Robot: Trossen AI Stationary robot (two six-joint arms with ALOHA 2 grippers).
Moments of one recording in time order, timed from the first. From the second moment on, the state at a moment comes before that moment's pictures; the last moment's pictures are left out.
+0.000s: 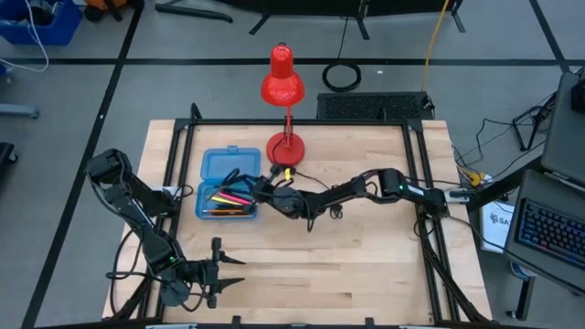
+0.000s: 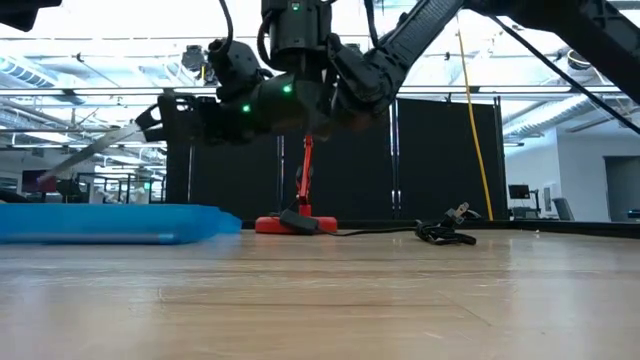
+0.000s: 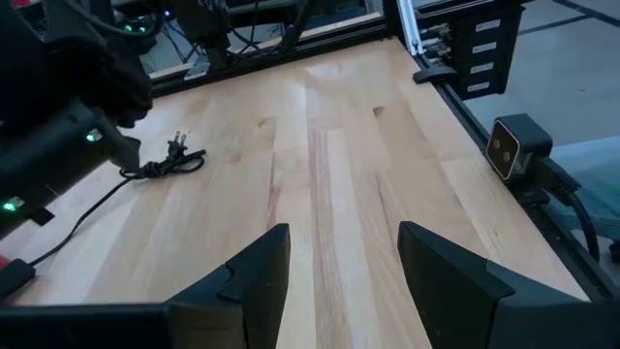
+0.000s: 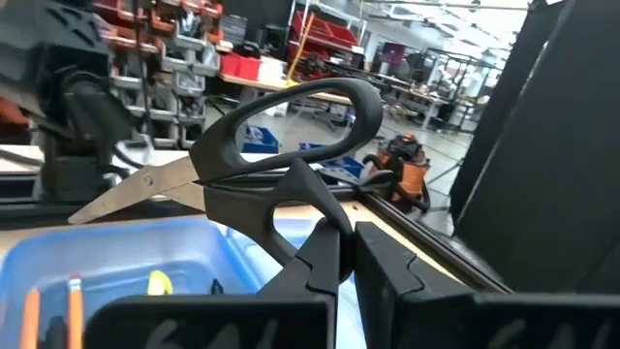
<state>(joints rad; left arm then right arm) -1.01 1.46 0.70 0.15 -0.92 -0.33 0.06 2.38 1.55 0.85 0.65 -0.24</state>
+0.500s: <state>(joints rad) -1.01 1.46 0.70 0.16 -0.92 -0.32 0.04 2.39 1.55 0.80 0.62 -0.17</state>
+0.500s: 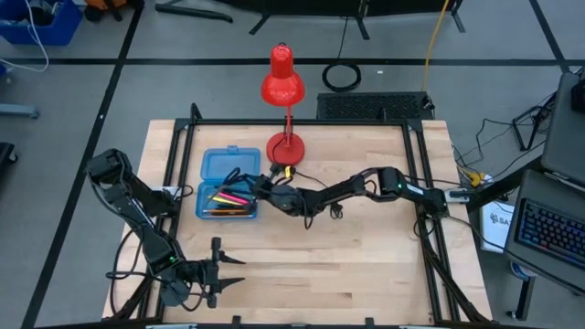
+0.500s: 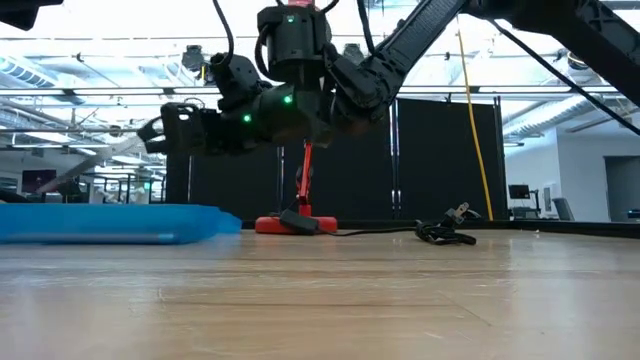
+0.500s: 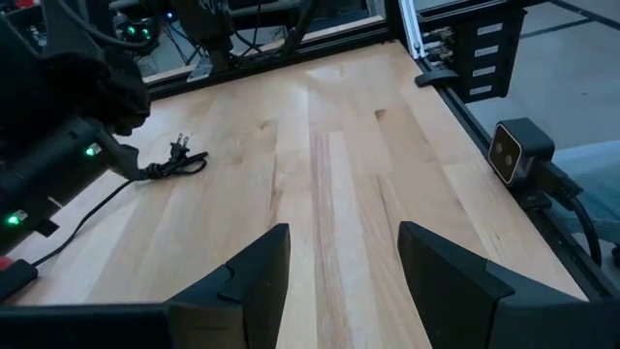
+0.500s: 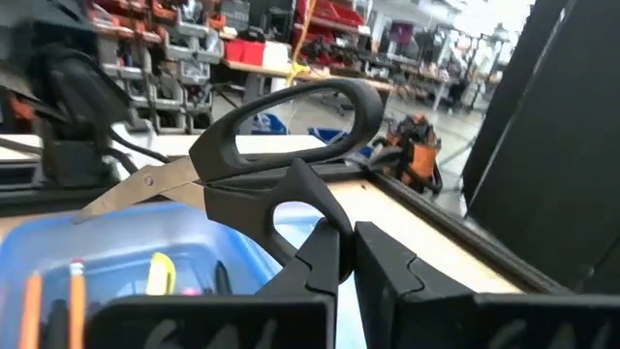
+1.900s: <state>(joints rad) -1.00 1.46 0.70 0.15 -0.92 -0.32 0.01 2.39 1.55 0.70 0.49 -0.13</state>
